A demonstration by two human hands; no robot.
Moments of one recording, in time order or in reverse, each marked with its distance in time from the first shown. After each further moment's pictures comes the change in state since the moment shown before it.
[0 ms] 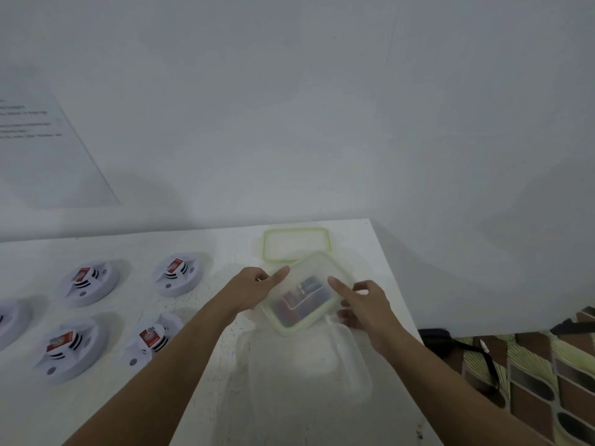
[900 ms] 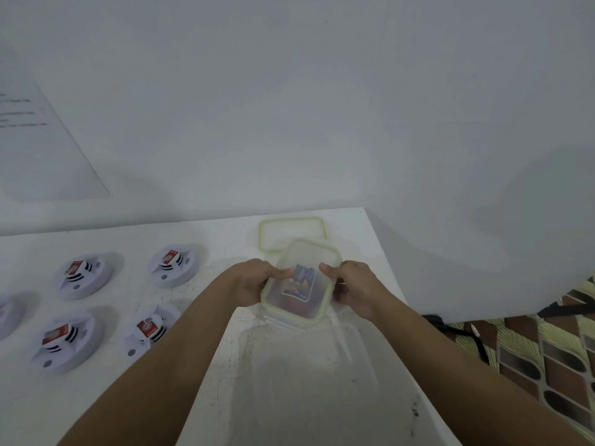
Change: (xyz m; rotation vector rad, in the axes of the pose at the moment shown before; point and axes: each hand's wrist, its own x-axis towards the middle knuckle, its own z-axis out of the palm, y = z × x) left_hand 0.014 0.006 0.006 -0.485 -0.407 -0.196; right_hand 0.025 -0.010 0.010 0.171 -0.181 0.068
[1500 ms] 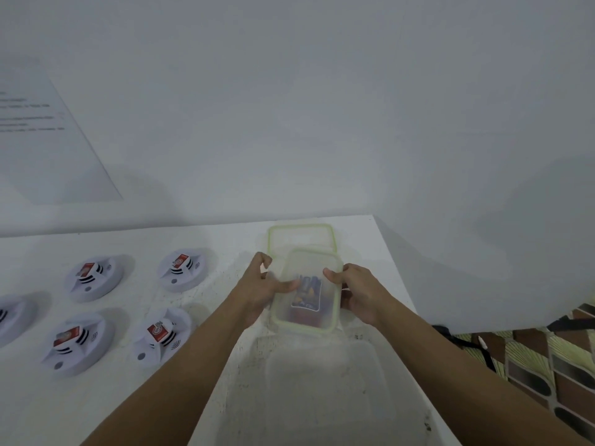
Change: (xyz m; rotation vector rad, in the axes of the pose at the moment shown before) left_hand -0.005 -0.026 -0.004 -0.060 0.228 0.356; right_hand 0.007 -0.003 0.012 -0.024 -0.048 -0.001
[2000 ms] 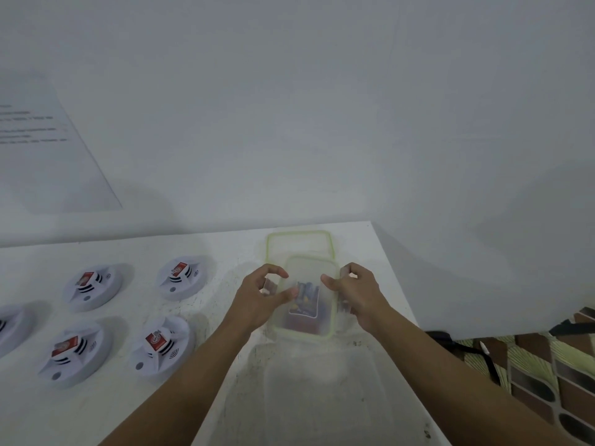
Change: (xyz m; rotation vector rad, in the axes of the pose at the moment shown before) left_hand -0.021 0.005 0.012 0.355 0.175 0.178; right_hand -0.007 0.000 0.002 -0.126 0.166 -0.156
